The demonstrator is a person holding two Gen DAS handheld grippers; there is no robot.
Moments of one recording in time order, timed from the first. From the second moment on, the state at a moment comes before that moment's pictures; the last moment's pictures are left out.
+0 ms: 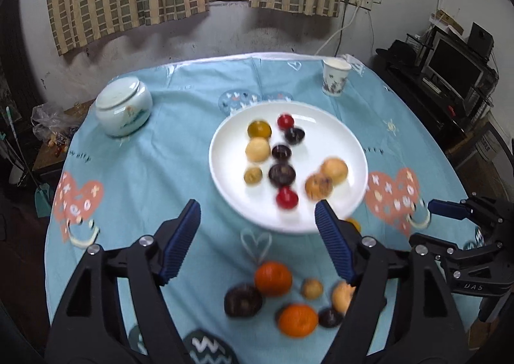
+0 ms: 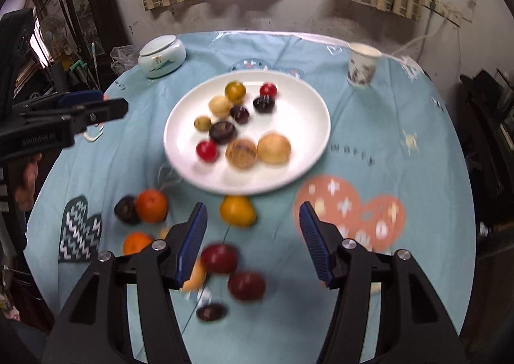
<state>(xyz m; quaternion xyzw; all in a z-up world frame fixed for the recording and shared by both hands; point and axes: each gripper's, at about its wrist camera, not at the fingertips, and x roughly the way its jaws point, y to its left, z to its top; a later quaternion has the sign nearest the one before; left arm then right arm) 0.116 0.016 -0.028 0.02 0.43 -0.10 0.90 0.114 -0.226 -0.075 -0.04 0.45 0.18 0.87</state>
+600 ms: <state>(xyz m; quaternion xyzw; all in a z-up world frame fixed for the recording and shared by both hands) -0.021 0.017 -0.107 0.02 0.53 -0.14 0.84 0.043 -0.208 -0.174 -0.01 0.53 0.16 0.83</state>
